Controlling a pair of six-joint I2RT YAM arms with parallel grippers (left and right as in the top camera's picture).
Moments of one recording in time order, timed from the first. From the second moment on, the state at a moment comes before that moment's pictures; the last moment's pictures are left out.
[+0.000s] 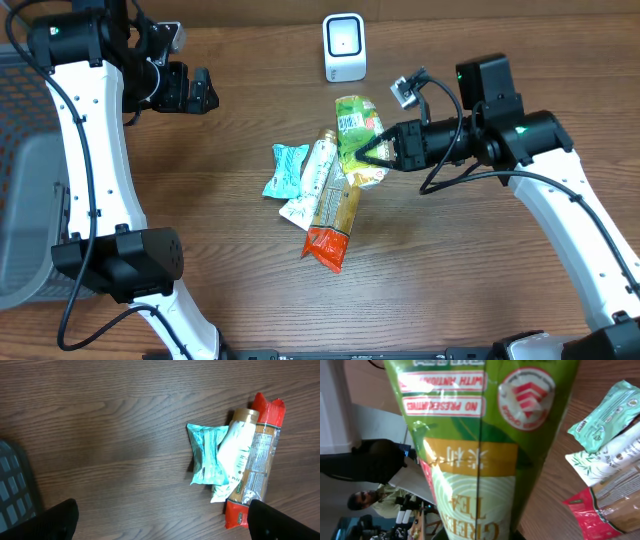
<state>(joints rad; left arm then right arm) 0.16 2.00 2.32 -1.62 0.24 0.21 0.29 1.53 1.39 -0.77 -1.15 0.27</state>
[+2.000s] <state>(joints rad) 0.16 2.01 2.32 -1.62 0.24 0.21 0.52 2.53 2.03 0.03 0.76 -0.90</state>
